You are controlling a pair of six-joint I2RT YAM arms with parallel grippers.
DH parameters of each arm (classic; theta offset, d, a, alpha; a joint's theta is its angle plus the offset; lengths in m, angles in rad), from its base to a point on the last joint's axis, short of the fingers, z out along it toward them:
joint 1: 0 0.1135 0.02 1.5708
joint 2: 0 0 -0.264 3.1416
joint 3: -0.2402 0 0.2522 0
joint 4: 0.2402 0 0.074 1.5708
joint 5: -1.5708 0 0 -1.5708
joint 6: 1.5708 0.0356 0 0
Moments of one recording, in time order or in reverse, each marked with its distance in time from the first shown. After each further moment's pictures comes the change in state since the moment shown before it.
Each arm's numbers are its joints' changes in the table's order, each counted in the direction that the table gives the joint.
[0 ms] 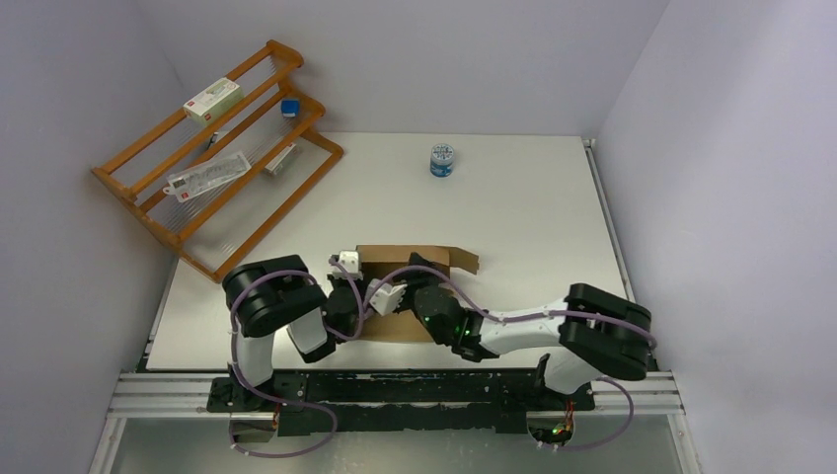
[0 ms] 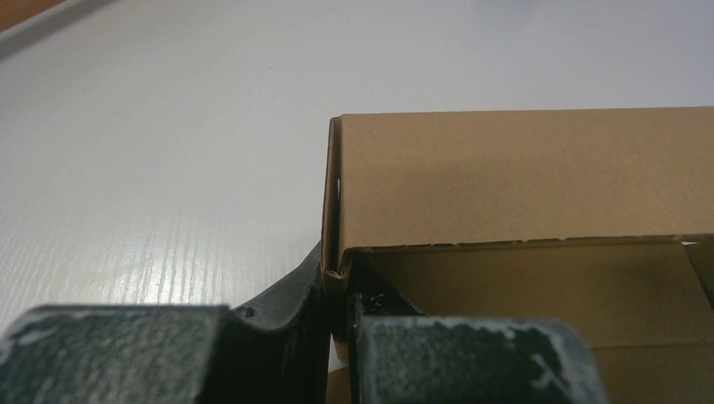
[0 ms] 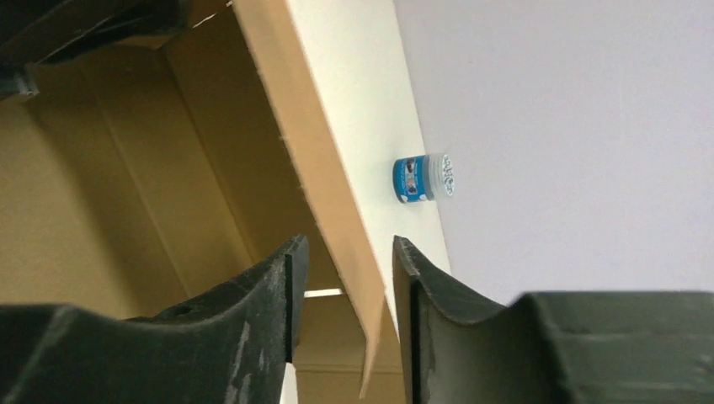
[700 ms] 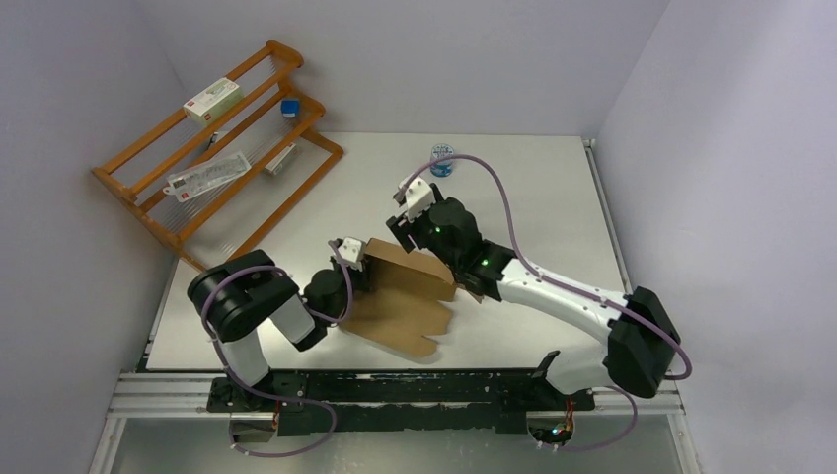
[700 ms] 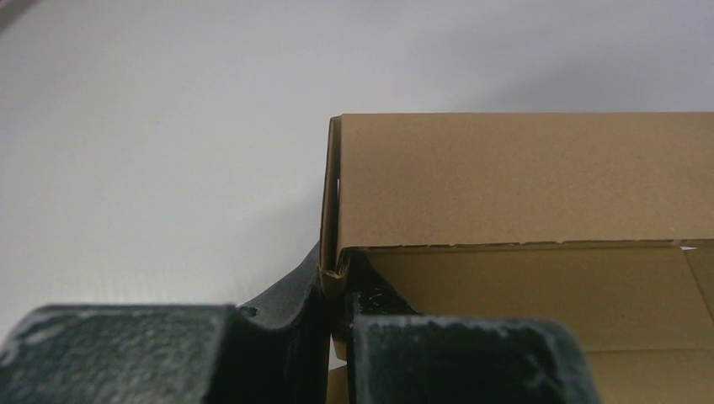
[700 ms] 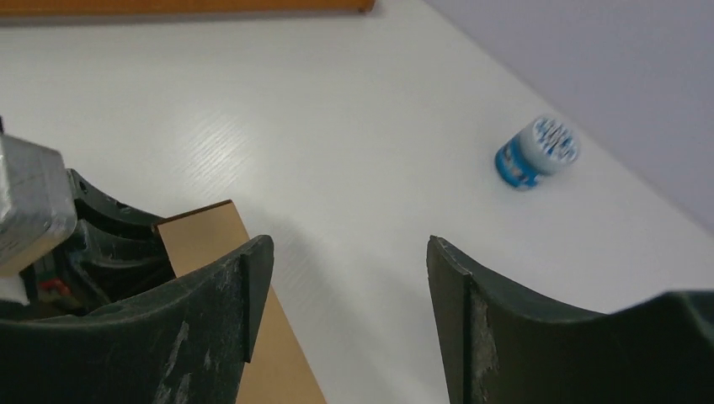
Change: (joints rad) left arm 0.181 0.135 0.023 0.072 -0.473 0.084; right arm -0.324 0.191 -0.410 0.567 0.365 0.757
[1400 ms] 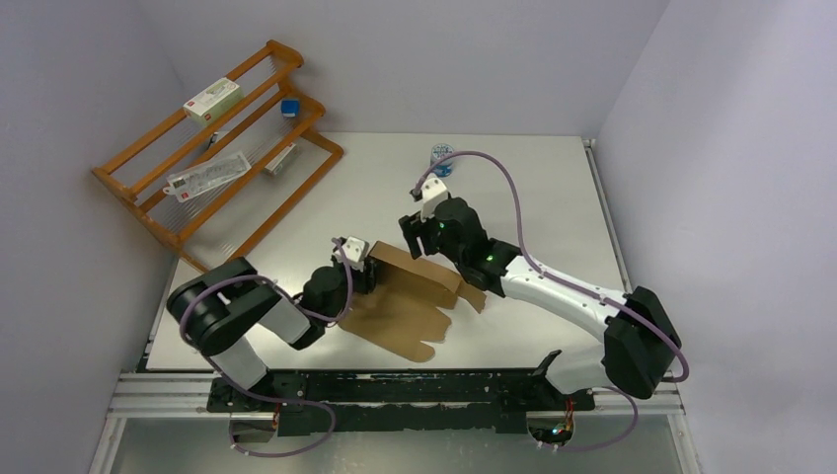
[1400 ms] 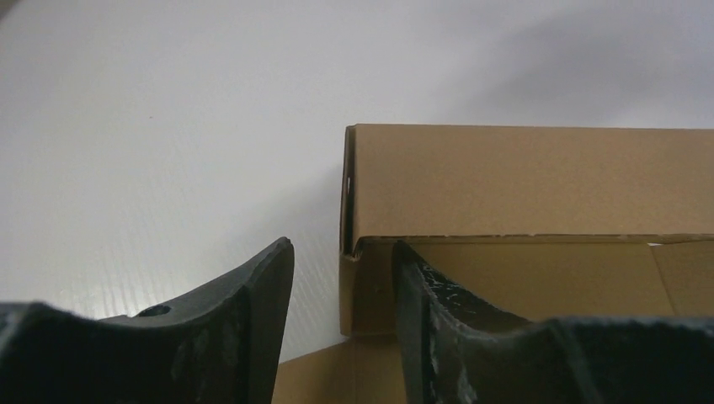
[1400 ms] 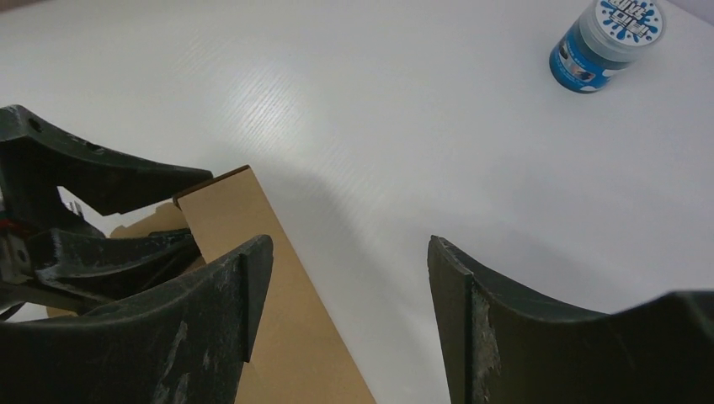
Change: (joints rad) left arm 0.009 0.089 -0.032 0.180 -0.077 0.043; right arm -0.082 -0.037 0.000 0.154 0.068 0.269
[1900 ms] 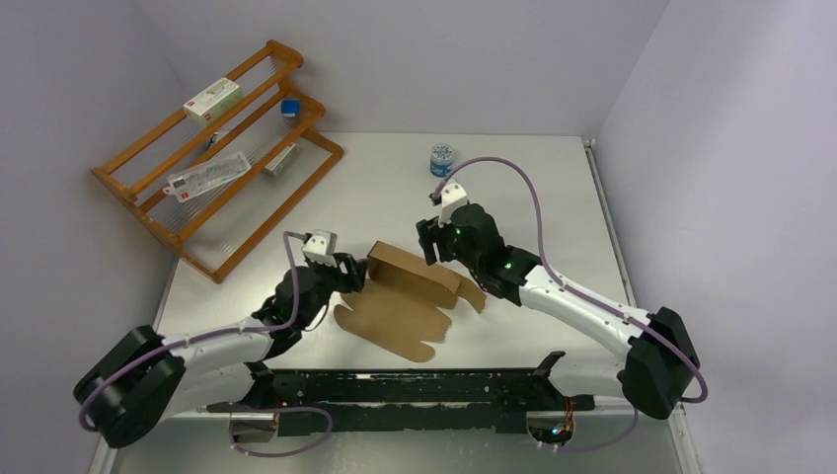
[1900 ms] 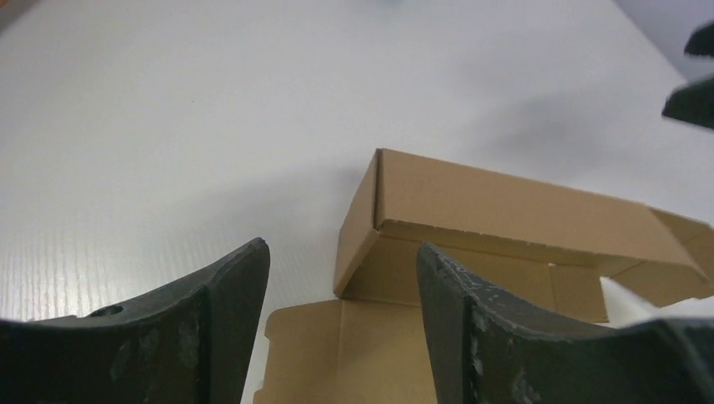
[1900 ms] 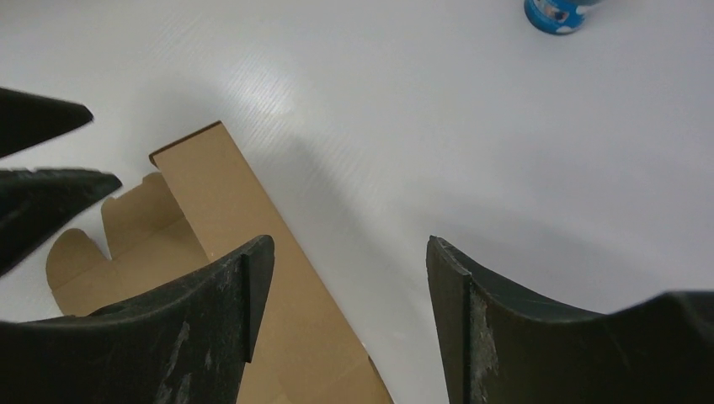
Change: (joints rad) left arm 0.031 0.573 0.060 0.510 0.013 -0.205; right arm -0.030 0.124 0.058 0.099 -0.011 0.056
